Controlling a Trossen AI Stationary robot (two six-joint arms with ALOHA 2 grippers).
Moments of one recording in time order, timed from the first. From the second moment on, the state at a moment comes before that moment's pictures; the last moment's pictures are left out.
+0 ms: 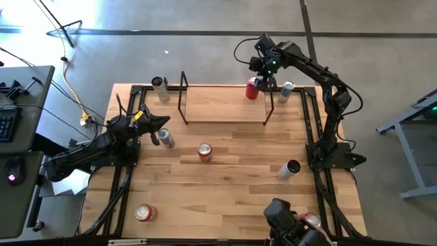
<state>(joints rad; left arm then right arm) 0.48 0.06 0.01 0.08 0.06 0.03 -0.84 1.88 1.80 -1.13 -0.15 -0.55</state>
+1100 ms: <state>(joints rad) 0.48 0.06 0.01 0.12 0.15 0.04 -0.48 1.39 1.11 -0.28 -0.17 -0.41</state>
